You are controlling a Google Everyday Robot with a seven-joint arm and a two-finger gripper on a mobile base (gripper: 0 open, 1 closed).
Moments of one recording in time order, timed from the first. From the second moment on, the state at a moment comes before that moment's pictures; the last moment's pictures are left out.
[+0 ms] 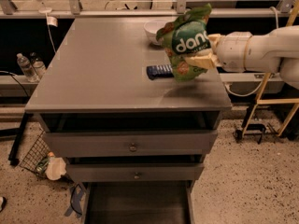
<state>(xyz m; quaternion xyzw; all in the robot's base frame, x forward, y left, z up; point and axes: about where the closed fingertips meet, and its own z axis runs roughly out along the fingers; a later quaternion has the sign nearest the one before) 0.649 -0.126 0.929 -0.50 0.62 0.14 0.59</state>
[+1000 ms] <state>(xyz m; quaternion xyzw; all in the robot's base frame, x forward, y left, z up) 0.648 -0.115 0.916 -0.51 0.62 0.15 0.57</state>
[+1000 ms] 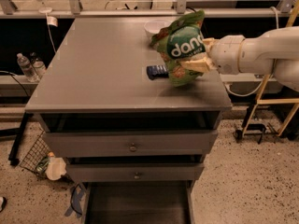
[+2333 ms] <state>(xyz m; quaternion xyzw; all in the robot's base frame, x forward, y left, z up) 0.647 -0.107 0.921 -0.52 0.61 0.15 0.58</state>
